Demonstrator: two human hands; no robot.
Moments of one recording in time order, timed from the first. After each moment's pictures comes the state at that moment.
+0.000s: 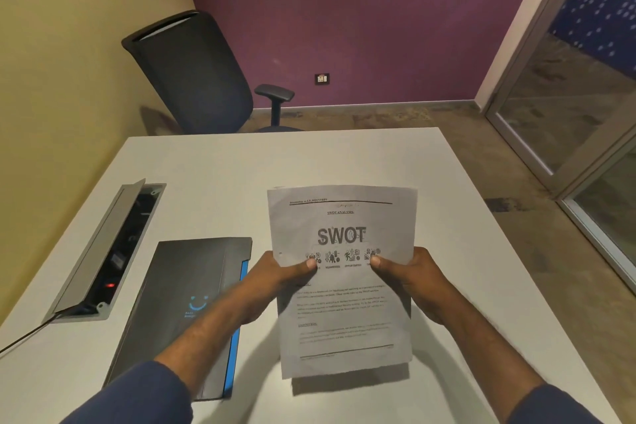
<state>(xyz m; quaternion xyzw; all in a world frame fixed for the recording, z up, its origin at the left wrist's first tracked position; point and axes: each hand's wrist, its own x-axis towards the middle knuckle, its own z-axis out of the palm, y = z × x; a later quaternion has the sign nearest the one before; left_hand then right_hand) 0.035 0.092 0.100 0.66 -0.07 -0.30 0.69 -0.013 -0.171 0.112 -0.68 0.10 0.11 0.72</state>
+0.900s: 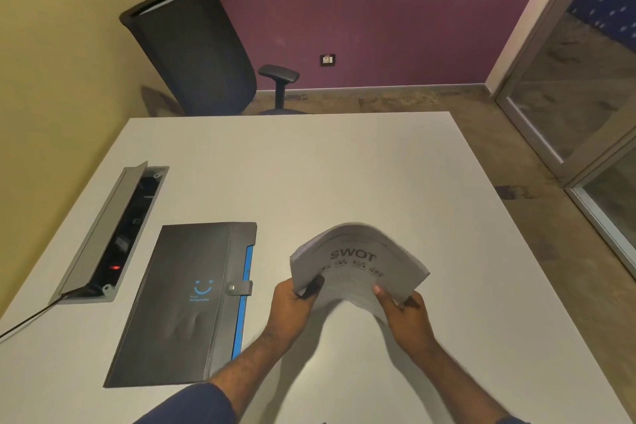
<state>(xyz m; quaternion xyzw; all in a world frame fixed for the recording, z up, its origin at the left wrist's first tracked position) -0.015 0.065 0.019 0.74 0.05 -0.10 0.66 -0.061 -0.137 0.020 -0.73 0.19 -0.02 0.65</state>
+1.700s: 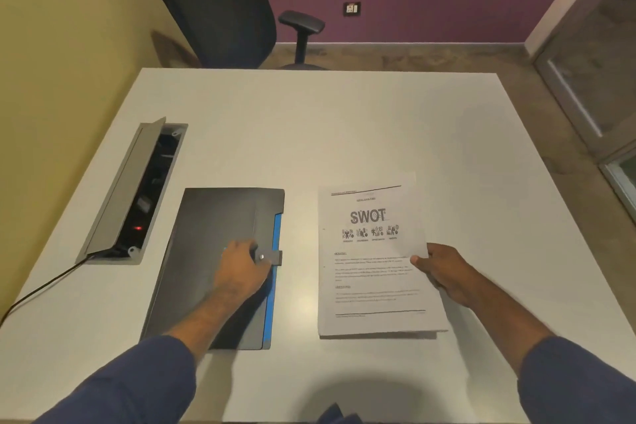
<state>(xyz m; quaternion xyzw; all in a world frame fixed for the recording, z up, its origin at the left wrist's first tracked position) 0.039 0.215 -0.033 0.95 0.11 -0.13 0.27 0.013 -0.164 -0.010 -0.75 0.29 0.22 0.55</state>
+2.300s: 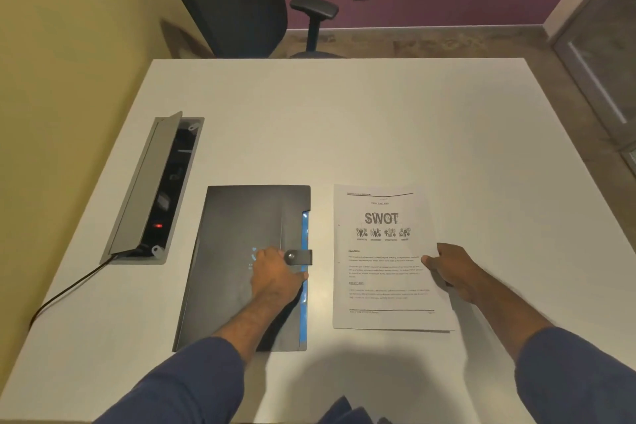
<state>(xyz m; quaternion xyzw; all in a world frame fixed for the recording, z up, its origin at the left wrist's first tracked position) 0.036 0.207 -0.055 0.92 0.18 -0.18 0.29 0.027 -0.119 -0.032 -0.76 0.35 0.24 0.49</state>
